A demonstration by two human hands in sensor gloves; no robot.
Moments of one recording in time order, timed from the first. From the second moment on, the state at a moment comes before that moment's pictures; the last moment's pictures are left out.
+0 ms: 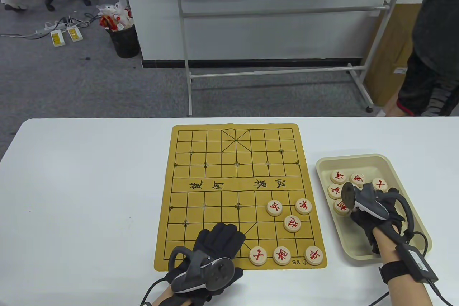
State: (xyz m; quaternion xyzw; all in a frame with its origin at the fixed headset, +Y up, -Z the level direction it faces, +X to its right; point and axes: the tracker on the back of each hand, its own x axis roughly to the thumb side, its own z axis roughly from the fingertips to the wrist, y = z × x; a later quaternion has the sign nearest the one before) left_hand -0.089 -0.719 -0.266 0.03 -0.28 0.02 0.96; right_hand 0.317 -0.739 -0.418 0.07 -0.08 -0.98 0.16
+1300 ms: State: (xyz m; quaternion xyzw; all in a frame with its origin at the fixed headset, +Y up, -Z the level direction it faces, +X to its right) left_hand -0.090 -0.719 -0.266 0.03 -0.28 0.02 0.96; right_hand 0.163 -0.751 -0.300 -0.24 -0.03 -0.96 0.11
